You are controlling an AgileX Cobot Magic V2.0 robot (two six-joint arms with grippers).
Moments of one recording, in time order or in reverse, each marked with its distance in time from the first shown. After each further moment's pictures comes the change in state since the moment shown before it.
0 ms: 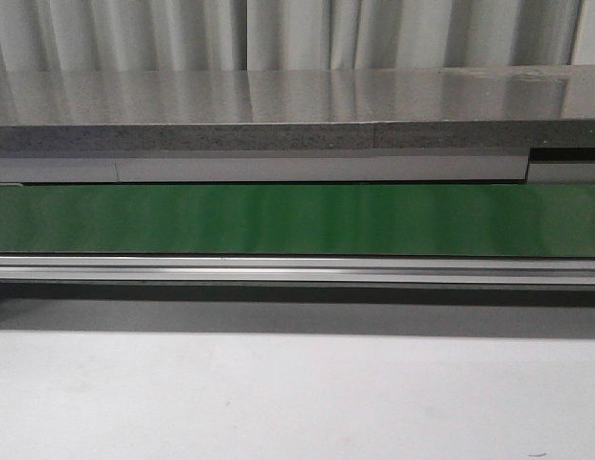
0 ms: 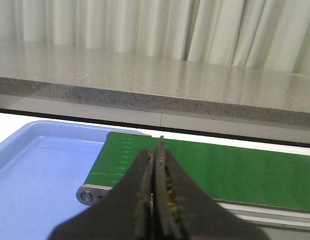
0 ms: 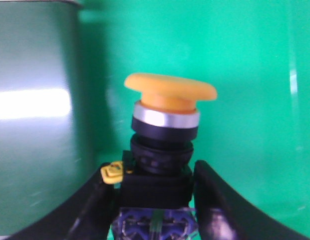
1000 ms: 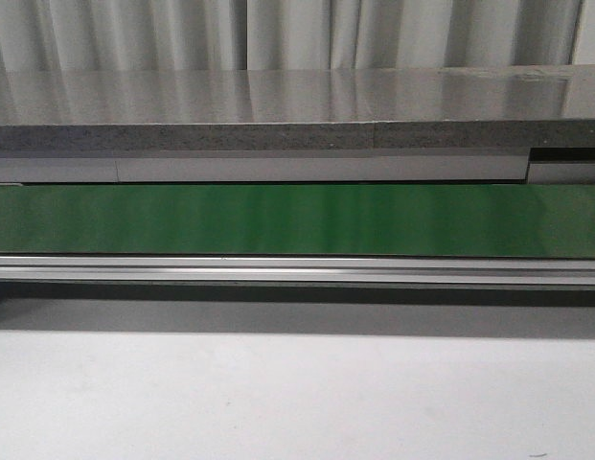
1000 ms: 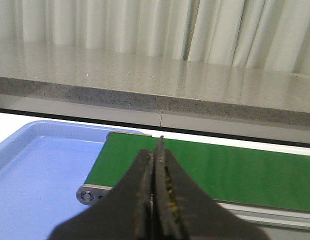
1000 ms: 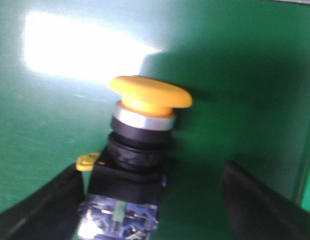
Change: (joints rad) left arm 0.000 0.000 0.000 0.000 0.000 0.000; right arm 0.241 0.075 0.000 0.112 0.052 0.012
